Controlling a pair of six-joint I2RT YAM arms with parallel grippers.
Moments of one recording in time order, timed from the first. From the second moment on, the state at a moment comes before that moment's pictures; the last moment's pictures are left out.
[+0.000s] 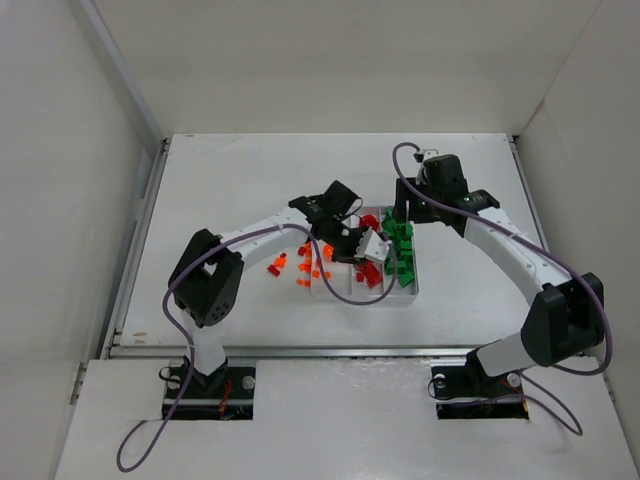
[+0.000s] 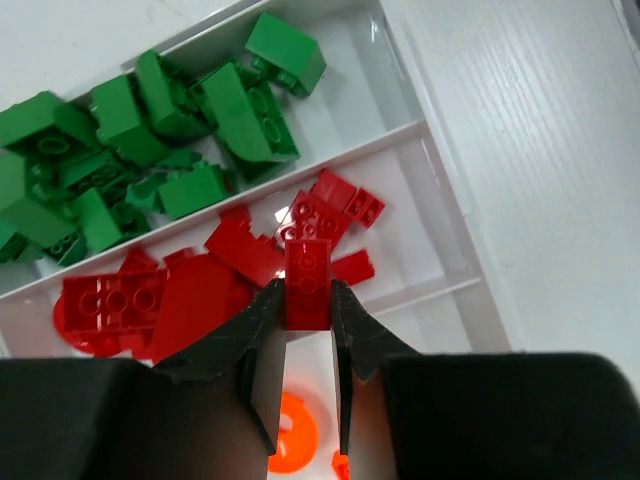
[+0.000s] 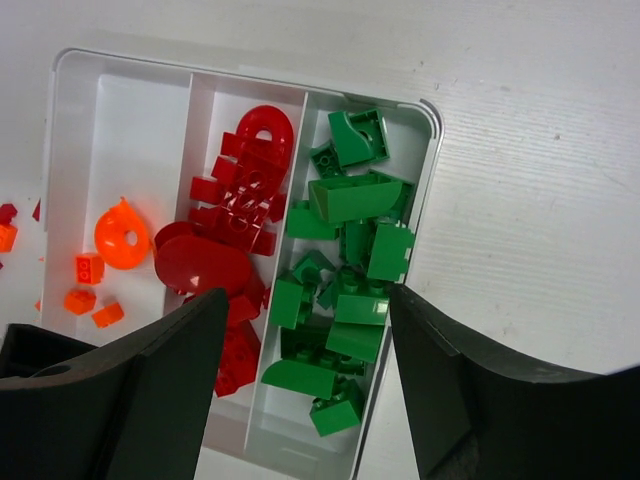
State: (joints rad) left arm -0.74 1.84 1.41 -0.64 0.70 1.12; right arm 0.35 1.46 1.21 -0.51 -0.01 0.25
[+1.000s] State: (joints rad) left arm -0.51 1.65 1.31 -0.62 0.48 1.00; right arm 0.35 1.40 1.16 -0.52 -0.04 0.26
